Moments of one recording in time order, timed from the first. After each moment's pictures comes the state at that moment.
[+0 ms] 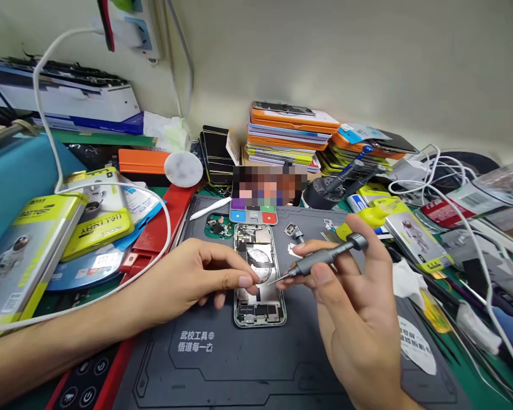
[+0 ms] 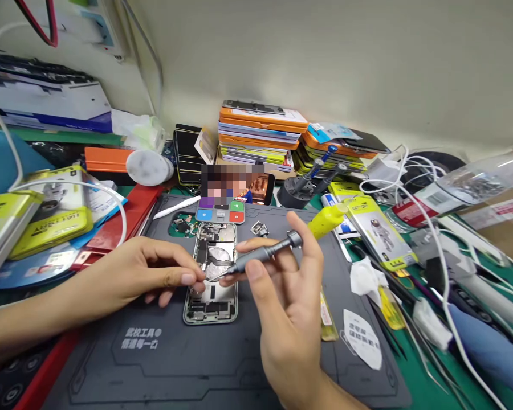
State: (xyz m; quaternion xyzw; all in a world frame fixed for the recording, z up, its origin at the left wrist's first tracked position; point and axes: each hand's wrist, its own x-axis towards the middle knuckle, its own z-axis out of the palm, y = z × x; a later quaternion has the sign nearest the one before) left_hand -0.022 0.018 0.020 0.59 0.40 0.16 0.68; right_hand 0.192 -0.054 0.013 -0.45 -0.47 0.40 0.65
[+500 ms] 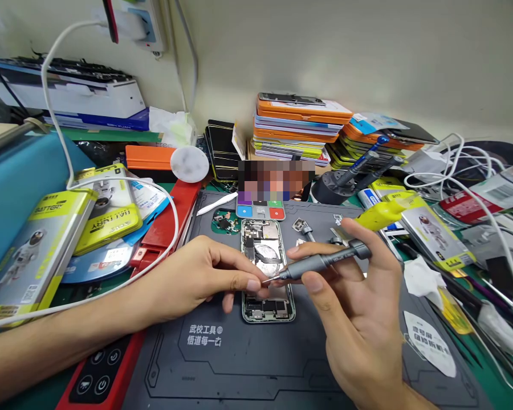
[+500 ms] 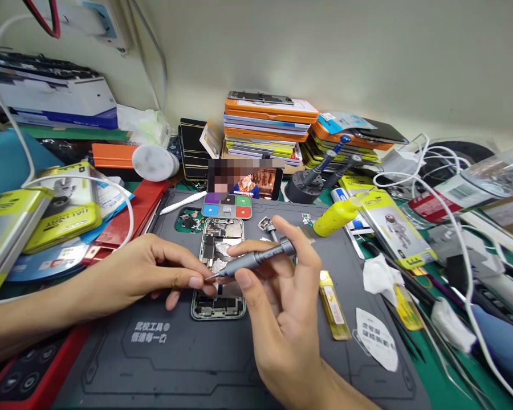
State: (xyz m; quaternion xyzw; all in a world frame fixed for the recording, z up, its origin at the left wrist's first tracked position) left_hand -0.023 0.019 0.018 0.57 0.37 0.15 0.72; right_hand 0.190 -0.061 0.006 -0.47 -0.56 0.35 0.59
